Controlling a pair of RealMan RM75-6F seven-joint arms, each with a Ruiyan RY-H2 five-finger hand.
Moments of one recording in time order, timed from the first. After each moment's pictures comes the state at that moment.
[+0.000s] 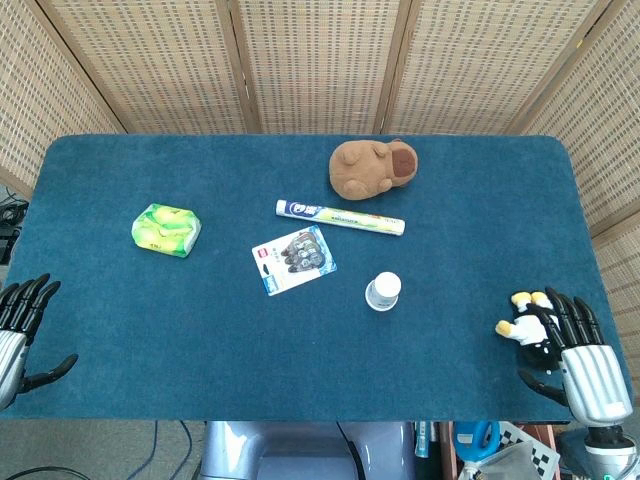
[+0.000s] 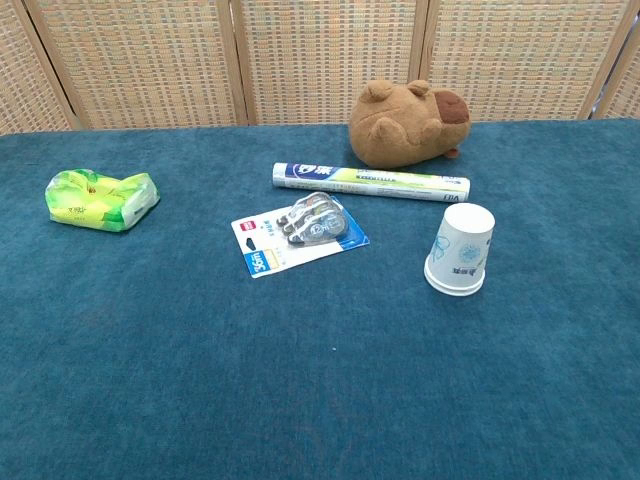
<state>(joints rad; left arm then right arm) -0.05 -1.00 0.01 -1.76 1.64 1.56 -0.01 0.03 -1.11 0.03 -1.69 -1.69 1.62 -0.01</state>
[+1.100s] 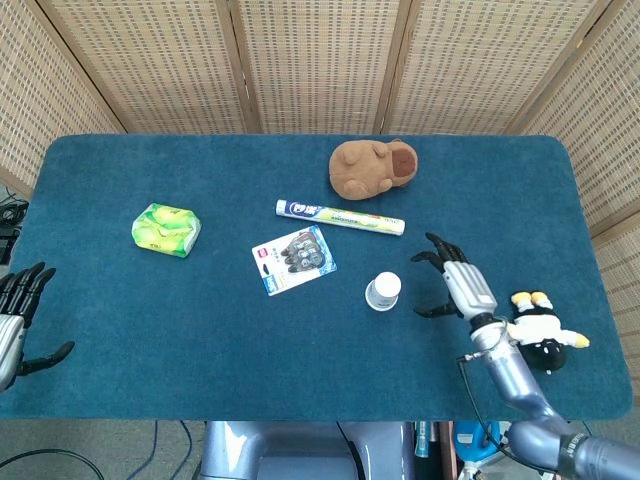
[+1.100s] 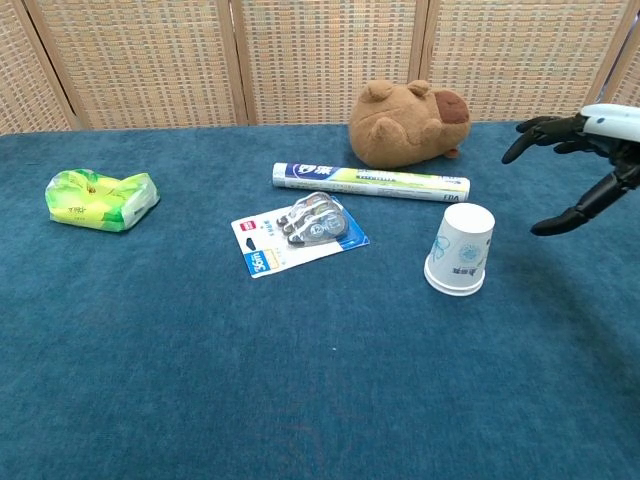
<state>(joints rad) -0.10 -0.99 -0.03 -1.77 1.51 1.46 -0.01 0.53 -1.36 0.27 -1.63 -1.11 0.96 0.04</state>
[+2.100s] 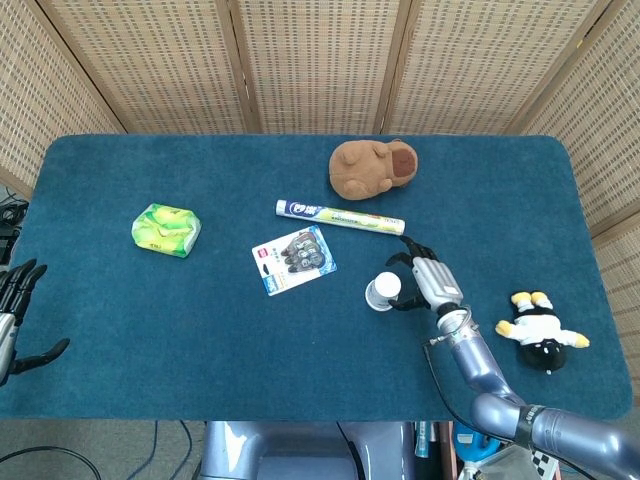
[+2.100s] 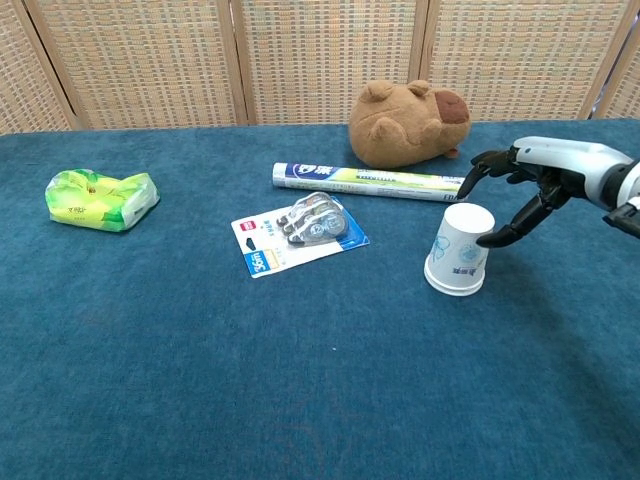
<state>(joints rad) -0.09 -0.97 -0.04 -1.77 1.51 1.48 -0.06 0.66 -1.46 0.27 -1.58 -0.85 0.89 -0.13</state>
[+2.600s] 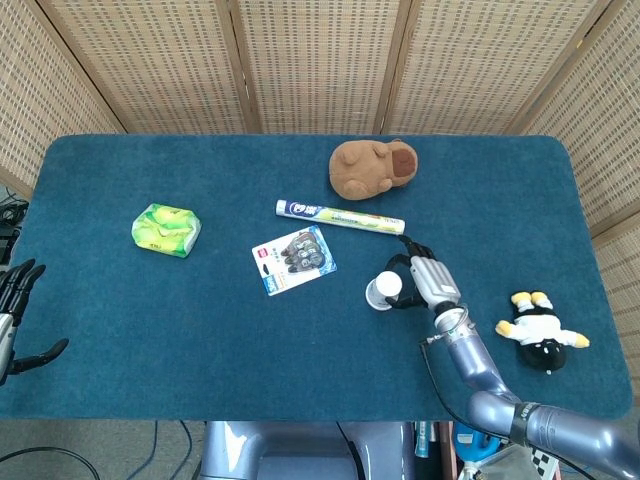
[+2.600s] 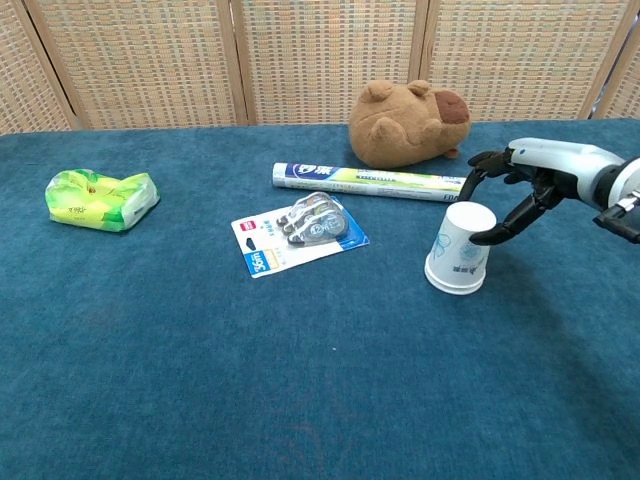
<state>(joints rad) -0.09 -0.97 -0.04 -1.76 1.51 1.48 -0.07 0.68 -1.48 0.27 -1.56 -0.83 0.90 -0.13</state>
